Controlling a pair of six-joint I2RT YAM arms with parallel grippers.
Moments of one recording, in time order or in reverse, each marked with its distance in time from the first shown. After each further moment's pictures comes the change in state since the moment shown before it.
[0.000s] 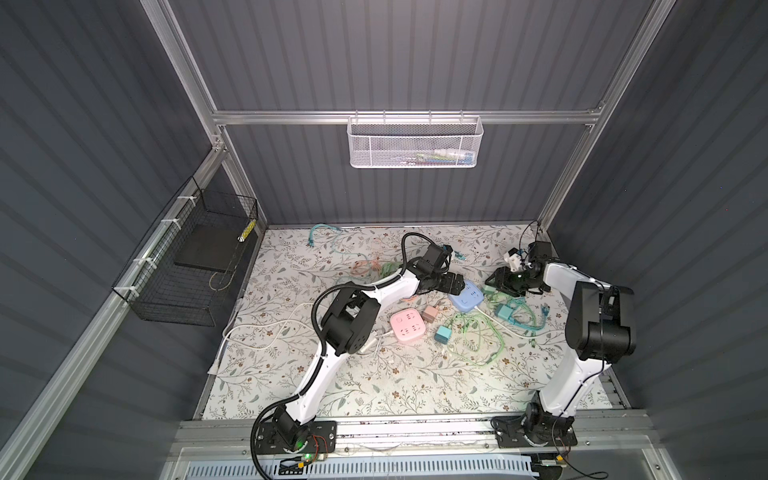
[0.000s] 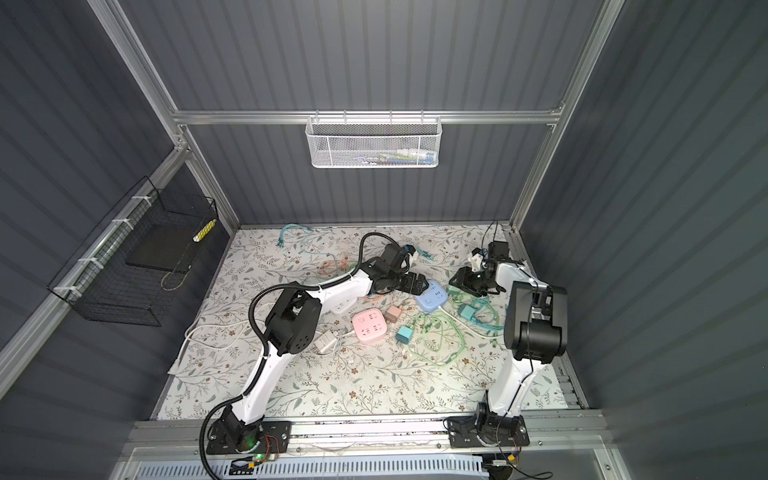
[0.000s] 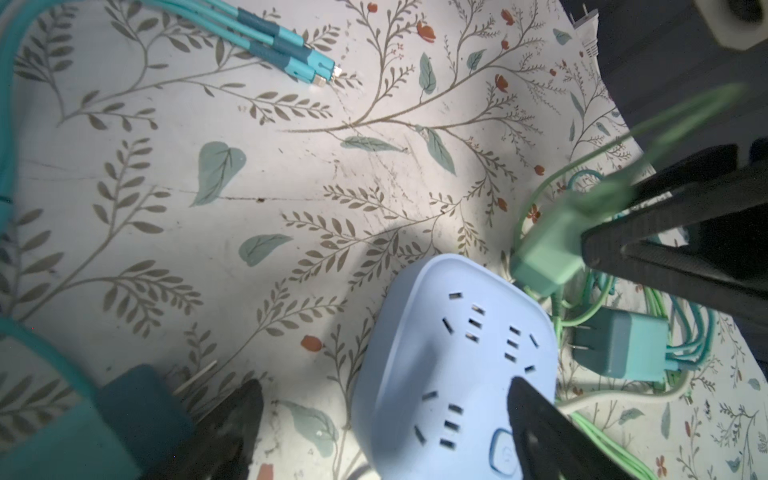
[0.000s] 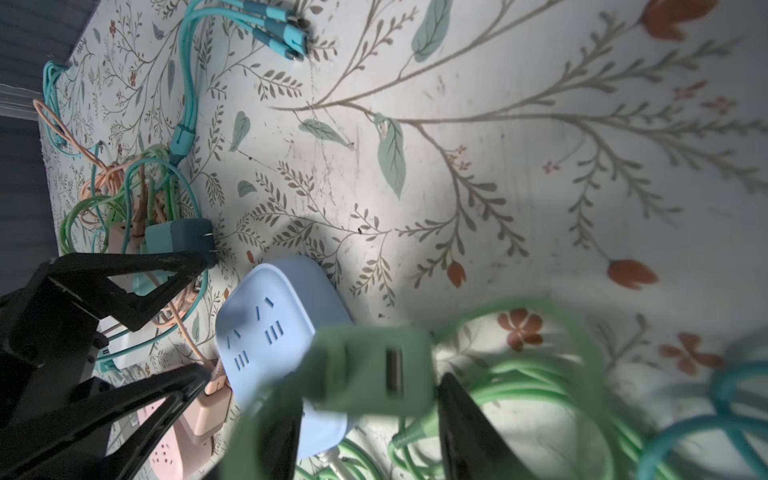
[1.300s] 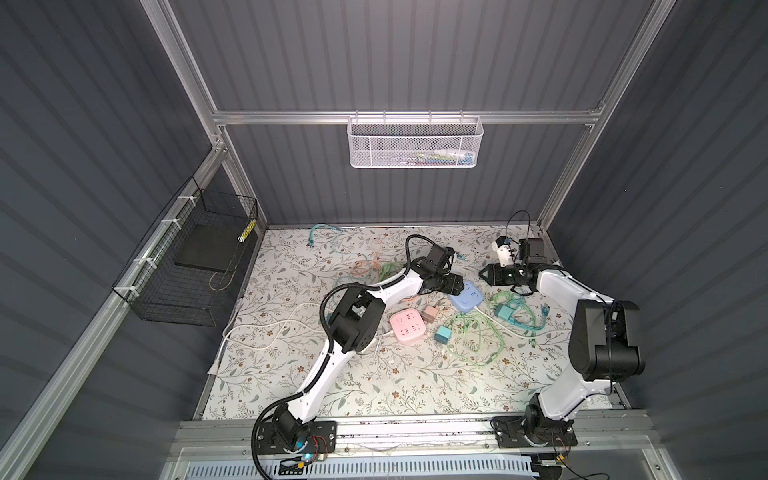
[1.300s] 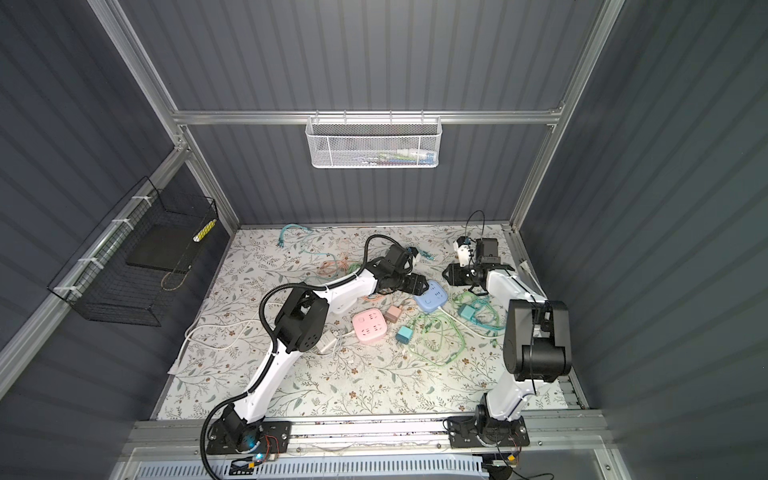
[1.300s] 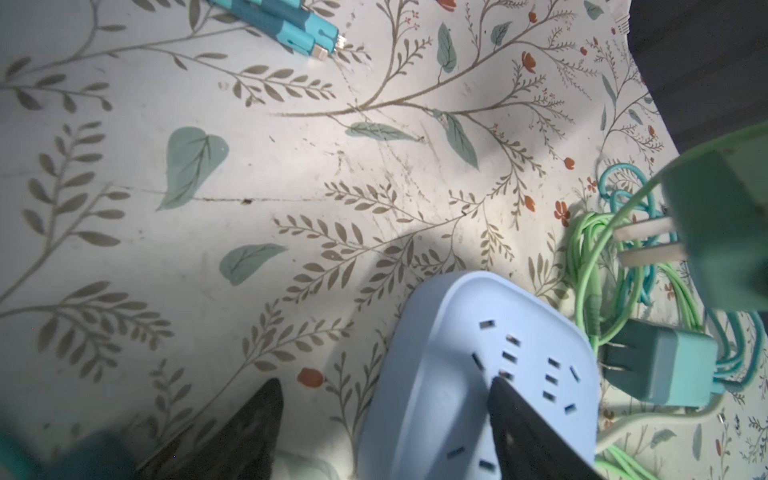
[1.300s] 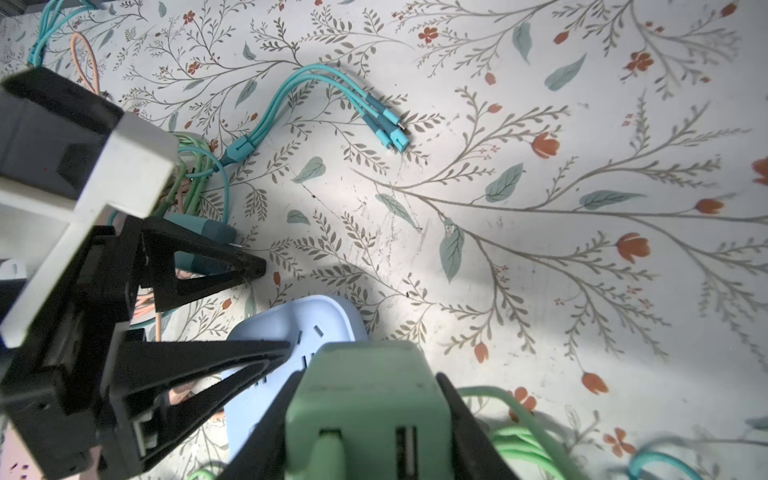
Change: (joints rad) left arm 0.000 0.101 0.114 -0.064 0.016 0.000; right arm 0.118 -0.159 -0.106 0.221 0.140 -0.205
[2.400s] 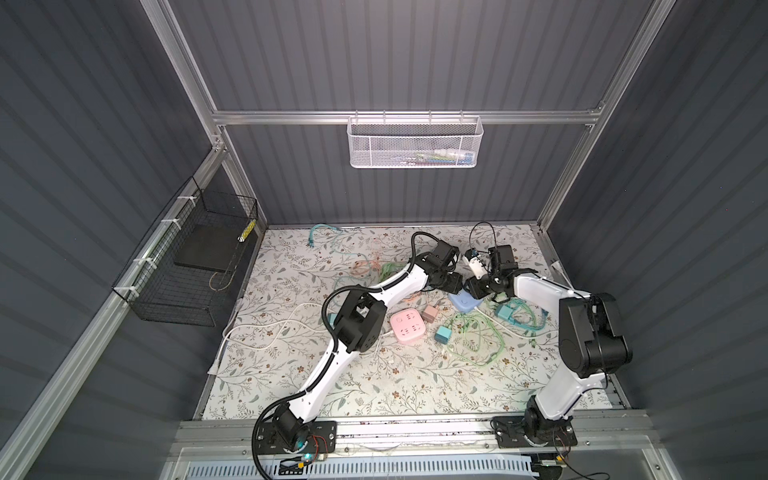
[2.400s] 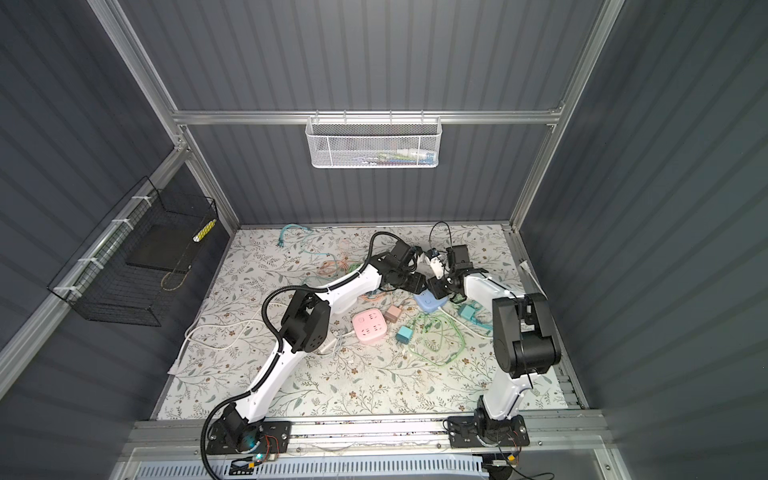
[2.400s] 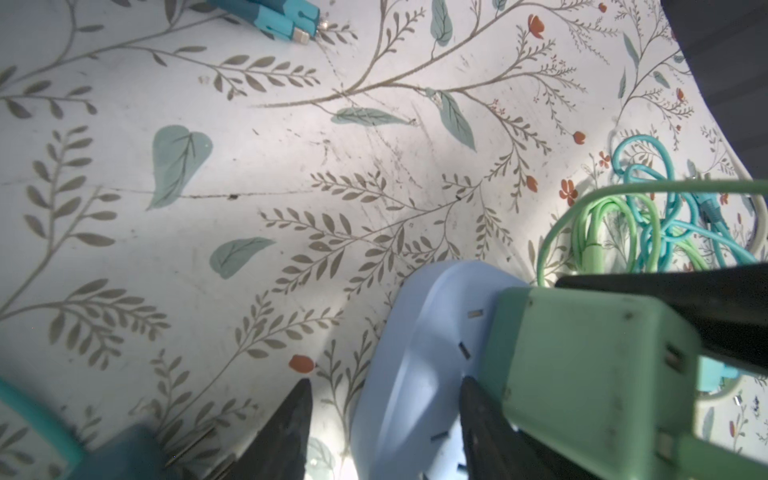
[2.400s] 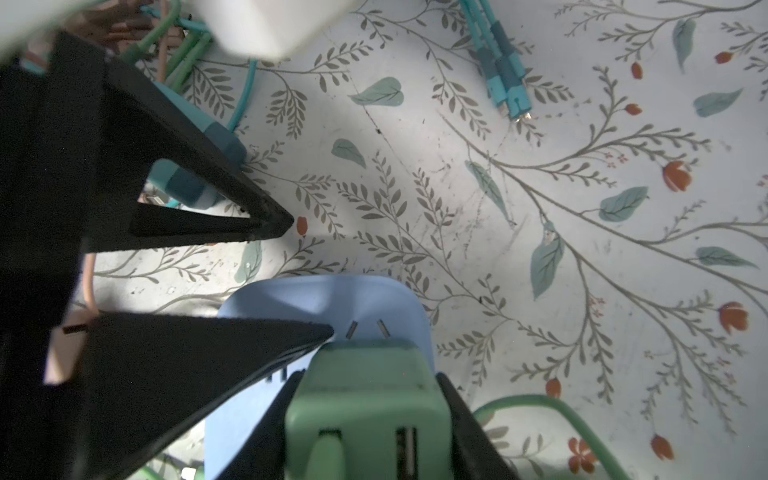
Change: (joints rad) left arm -0.002 0.074 0.213 -0.232 -0.028 0.059; right arm 0.193 0.031 -0.040 0.012 0.201 -0.231
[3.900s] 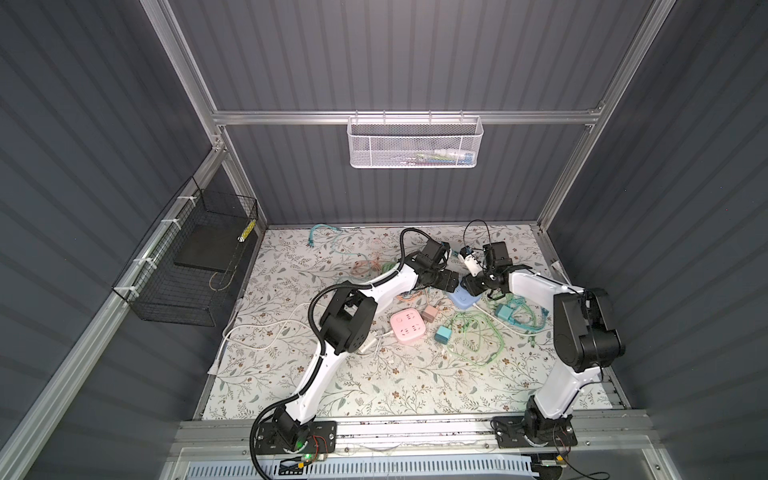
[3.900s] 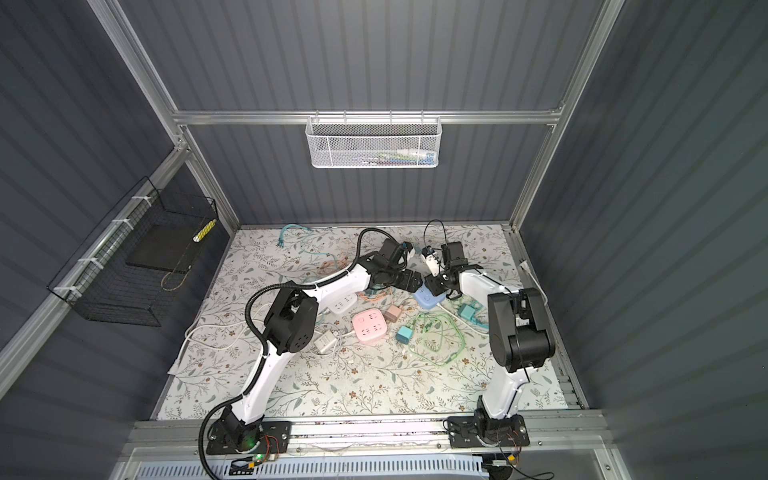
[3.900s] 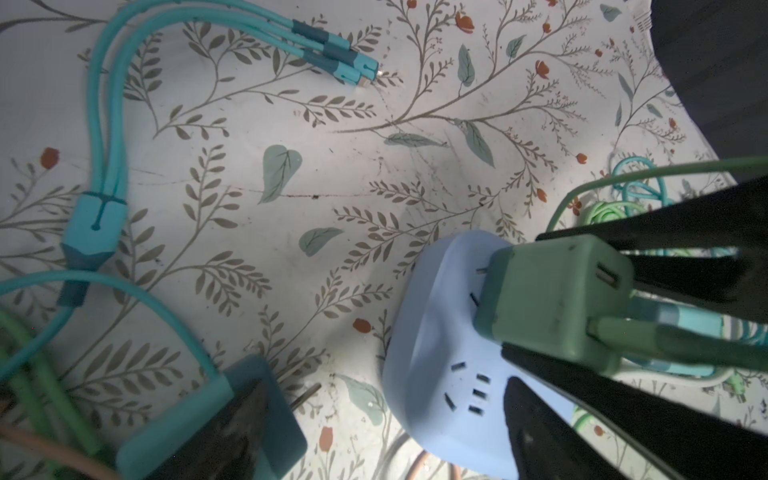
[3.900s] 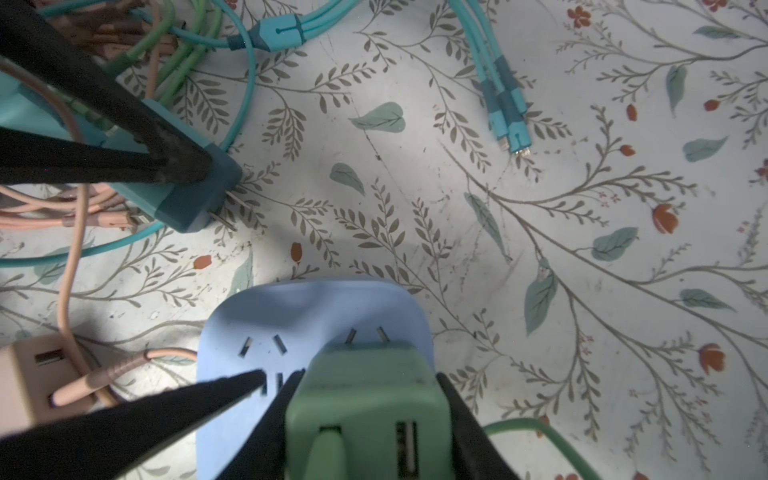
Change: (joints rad) left arm 0.019 -0.158 -0.237 0.138 -0.042 0.017; right arm 0.027 0.044 0.054 -0.003 0.045 -0.040
